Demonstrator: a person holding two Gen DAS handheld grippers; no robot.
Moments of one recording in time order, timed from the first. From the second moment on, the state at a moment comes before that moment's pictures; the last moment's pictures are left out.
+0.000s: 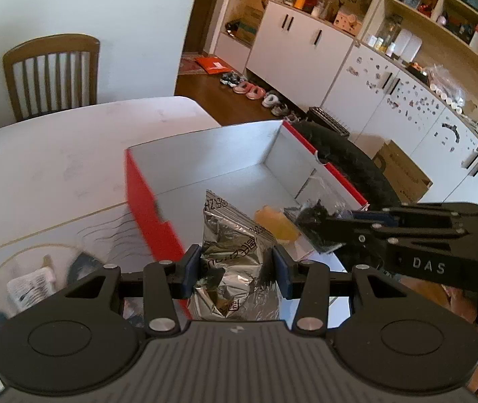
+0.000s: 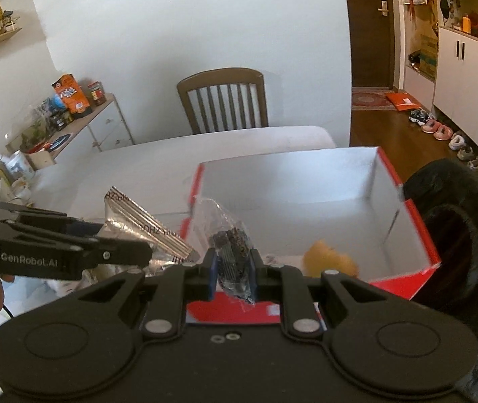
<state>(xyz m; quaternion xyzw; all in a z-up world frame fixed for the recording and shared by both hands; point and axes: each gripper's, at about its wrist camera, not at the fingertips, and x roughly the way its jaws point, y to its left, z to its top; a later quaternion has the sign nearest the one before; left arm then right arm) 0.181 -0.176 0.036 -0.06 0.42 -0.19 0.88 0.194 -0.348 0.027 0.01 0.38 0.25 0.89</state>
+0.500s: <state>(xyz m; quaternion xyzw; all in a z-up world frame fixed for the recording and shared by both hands) 0.254 -0.231 0.009 -0.03 0.45 -0.16 0.88 0.264 -0.385 0.006 -0.01 0.41 0.24 0.88</state>
